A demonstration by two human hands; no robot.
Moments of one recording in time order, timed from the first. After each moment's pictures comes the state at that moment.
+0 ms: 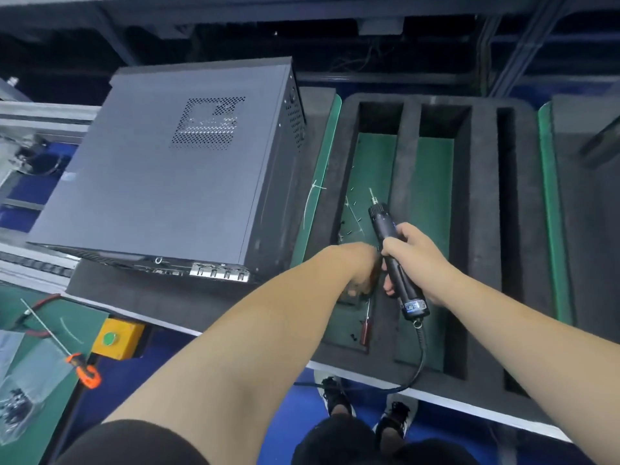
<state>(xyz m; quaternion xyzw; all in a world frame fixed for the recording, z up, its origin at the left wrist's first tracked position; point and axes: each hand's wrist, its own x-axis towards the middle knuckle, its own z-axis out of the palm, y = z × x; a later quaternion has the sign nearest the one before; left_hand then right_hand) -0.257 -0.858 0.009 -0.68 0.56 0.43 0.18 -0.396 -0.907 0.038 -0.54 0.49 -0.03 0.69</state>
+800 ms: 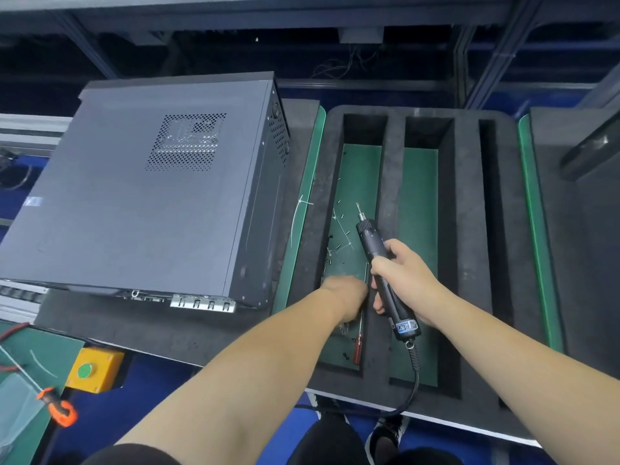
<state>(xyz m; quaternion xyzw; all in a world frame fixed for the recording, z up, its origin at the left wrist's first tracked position) -0.274 -0.838 -0.018 -0.68 0.61 0.32 0.23 -0.392 -0.903 0.042 -0.53 0.49 -0.04 0.69</state>
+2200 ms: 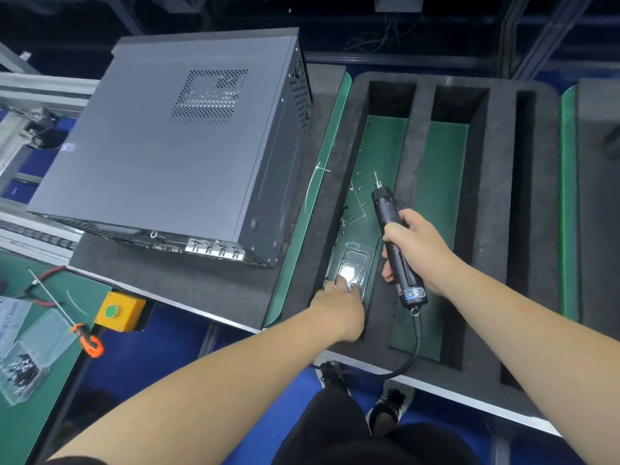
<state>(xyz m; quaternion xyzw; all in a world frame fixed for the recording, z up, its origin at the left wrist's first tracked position) -0.320 -0.759 0.007 -0.76 0.46 0.39 0.24 -0.398 -0.908 0.036 -0.54 0.47 -0.03 0.70</state>
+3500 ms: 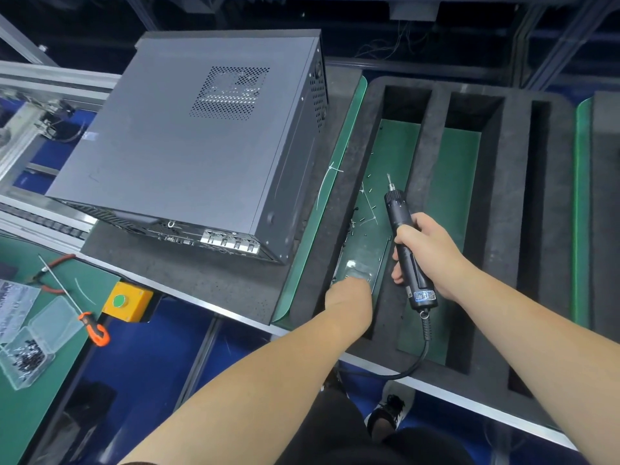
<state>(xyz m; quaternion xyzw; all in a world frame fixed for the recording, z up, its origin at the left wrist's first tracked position) -0.323 -0.768 -0.011 -0.84 0.40 0.33 0.14 -0.399 -0.905 0.032 -0.55 0.47 -0.04 0.69</state>
